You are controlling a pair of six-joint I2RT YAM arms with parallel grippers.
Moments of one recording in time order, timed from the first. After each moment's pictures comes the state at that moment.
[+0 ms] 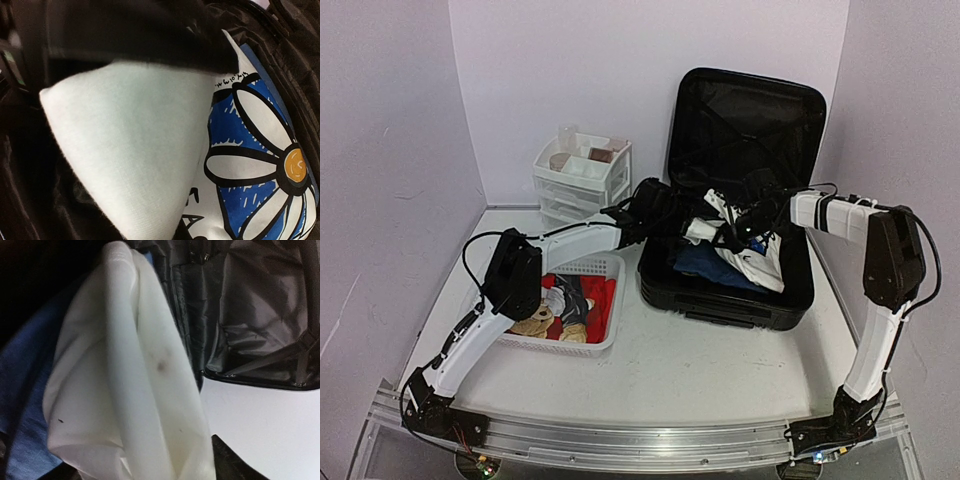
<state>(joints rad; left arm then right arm) -0.81 2.66 2.46 -0.20 0.15 -1.66 0.37 1.89 1.46 -0.49 -0.30 -0.46</state>
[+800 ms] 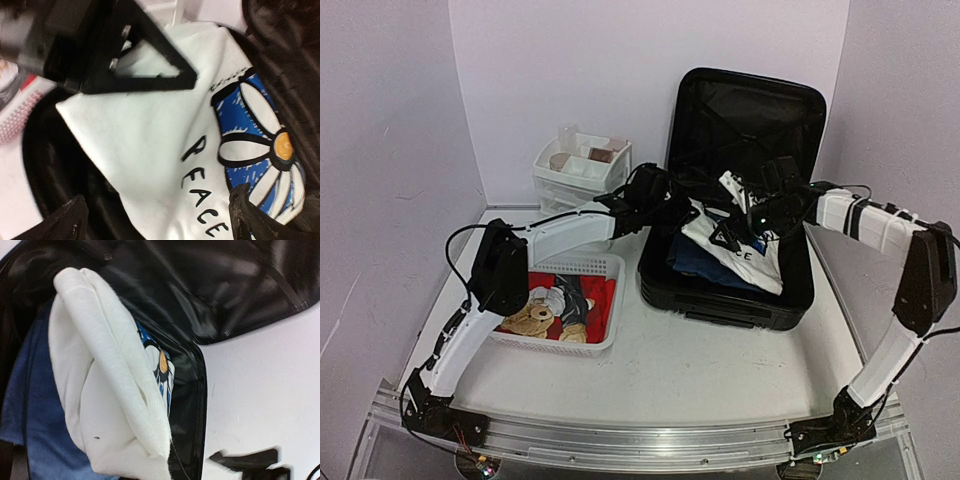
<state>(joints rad) -0.83 2.54 2.38 -0.20 0.14 -1.15 0.39 1.67 1.36 -0.49 -0.30 -0.34</state>
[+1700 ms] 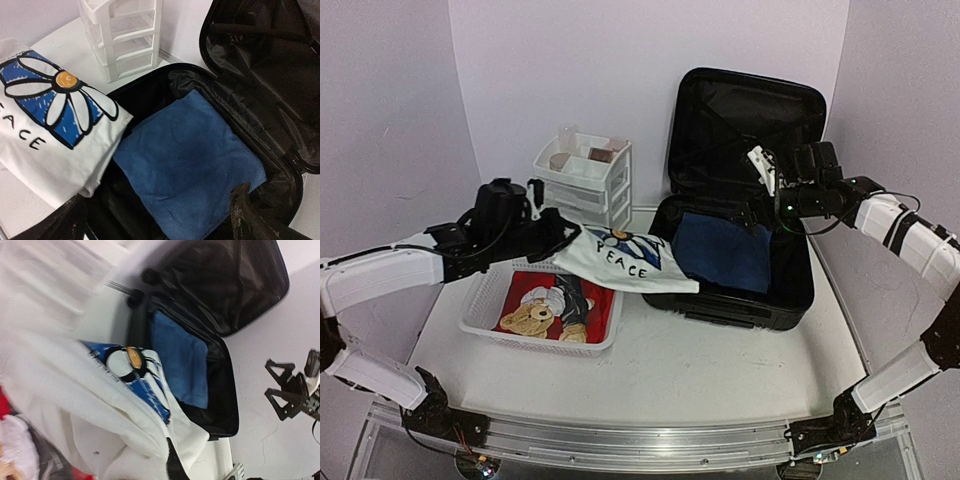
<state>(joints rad) -0.78 1.35 1.05 -0.09 -0.03 -0.87 0.39 1.41 1.31 -0.51 -0.23 -0.25</state>
